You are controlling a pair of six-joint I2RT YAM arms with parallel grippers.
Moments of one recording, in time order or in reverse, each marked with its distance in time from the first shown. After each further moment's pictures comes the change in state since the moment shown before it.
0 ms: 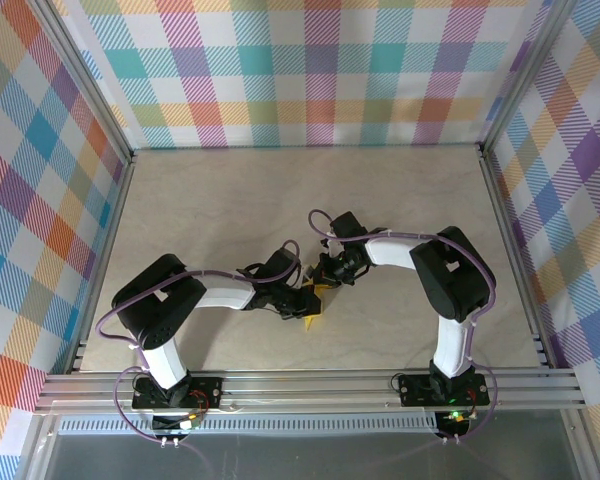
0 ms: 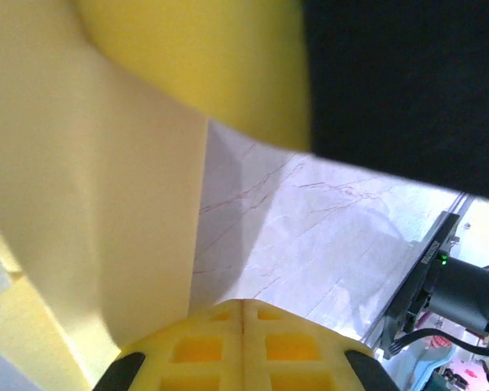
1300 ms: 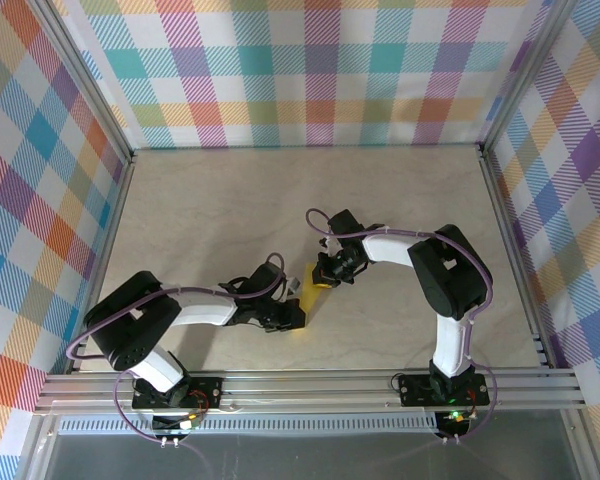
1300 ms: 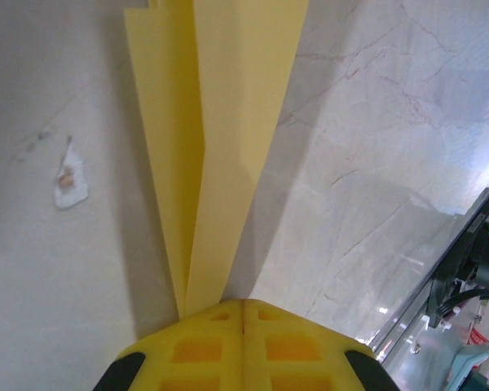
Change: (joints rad) left arm -0.016 -0.180 -0.183 -0.029 -0.066 0.025; right arm 0.003 0.022 0.048 -0.071 0.007 -0.025
